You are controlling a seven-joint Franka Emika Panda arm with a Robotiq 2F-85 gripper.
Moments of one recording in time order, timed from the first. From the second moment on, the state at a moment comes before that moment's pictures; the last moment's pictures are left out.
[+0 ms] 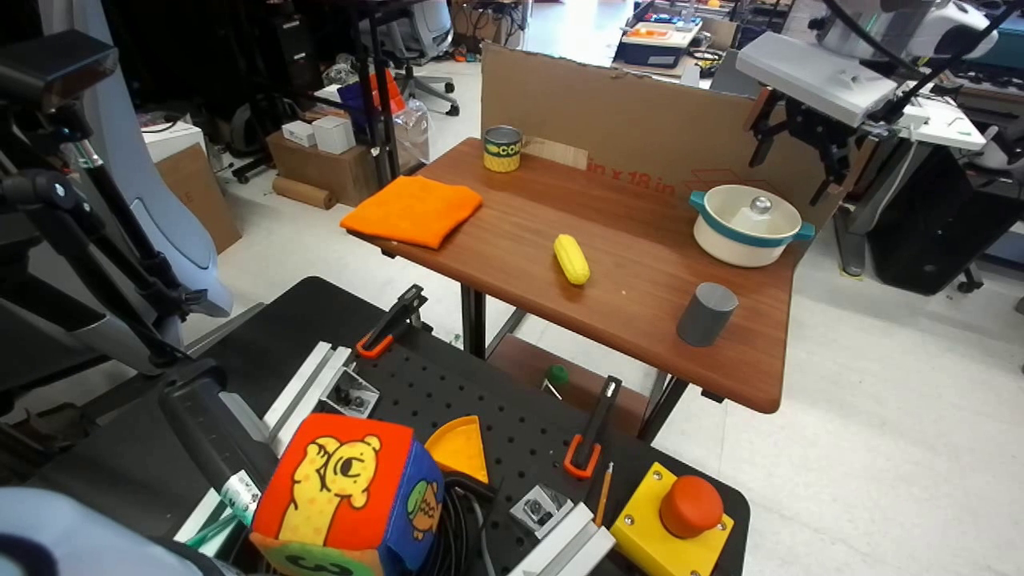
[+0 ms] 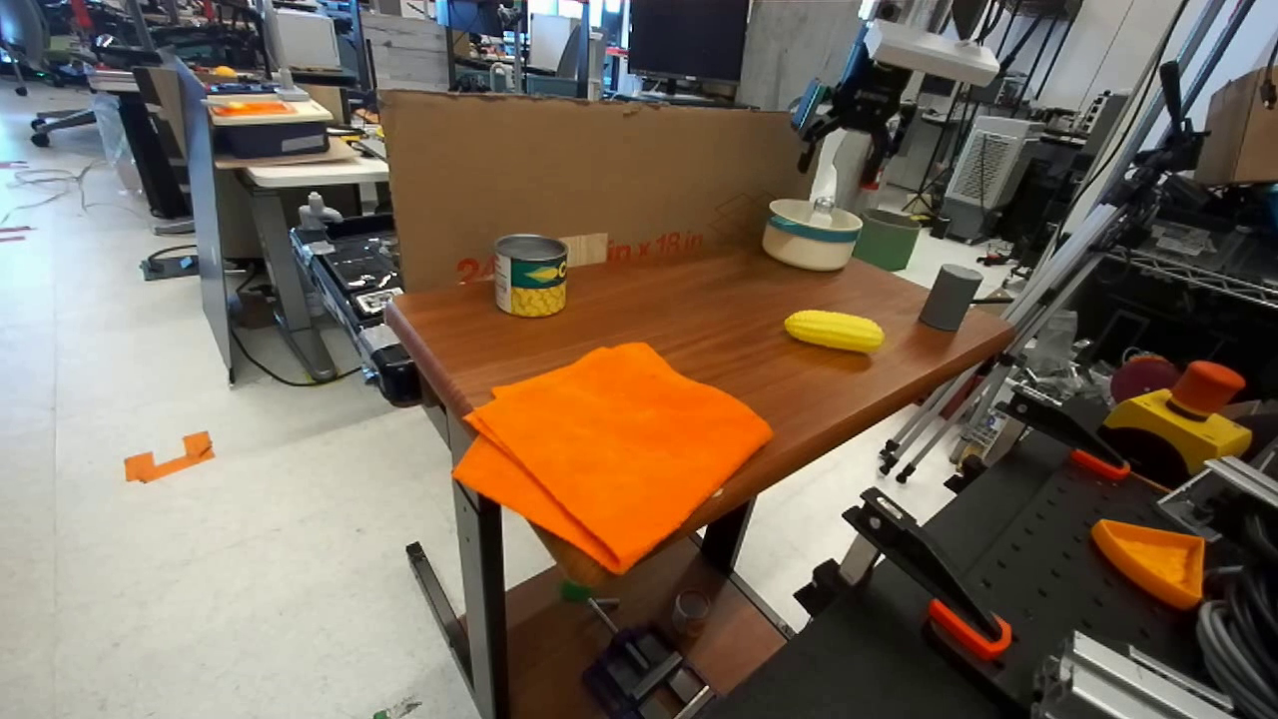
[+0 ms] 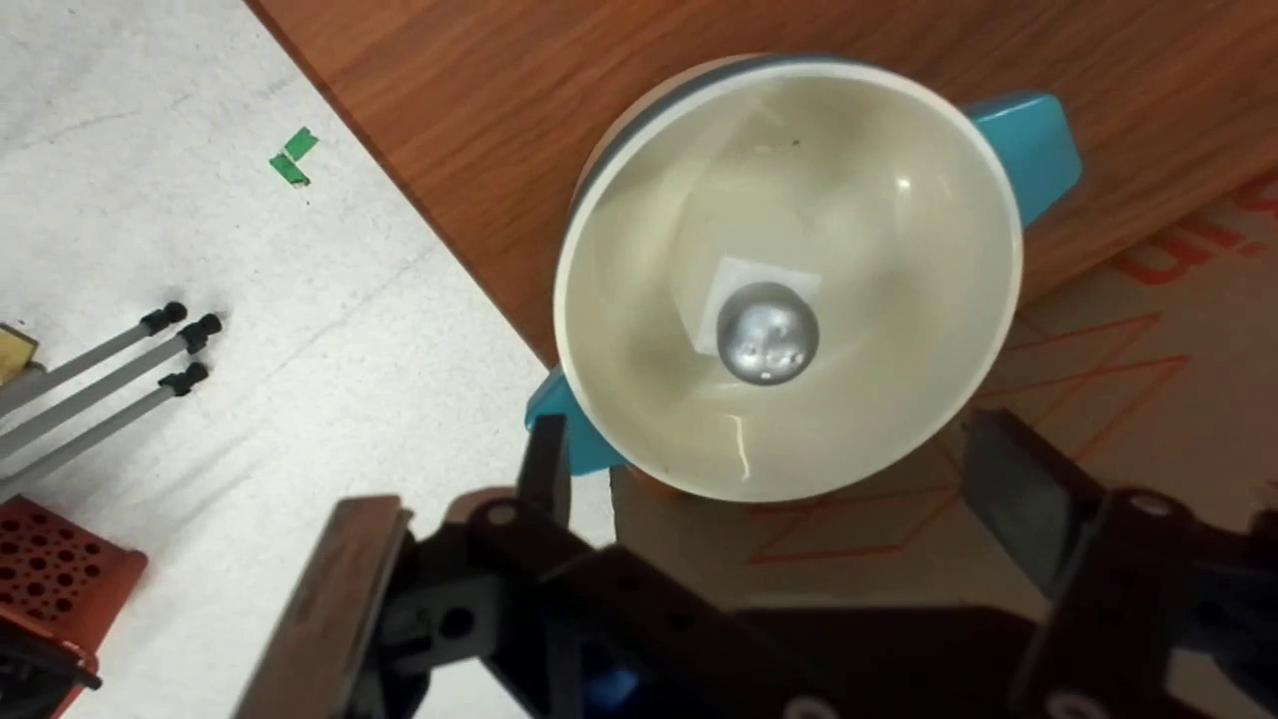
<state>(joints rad) -0.16 0.61 -0.14 -1.69 0.12 2.44 0.16</state>
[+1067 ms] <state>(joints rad) -0.11 0.71 -0.15 -1.63 0.03 2.37 0.24</state>
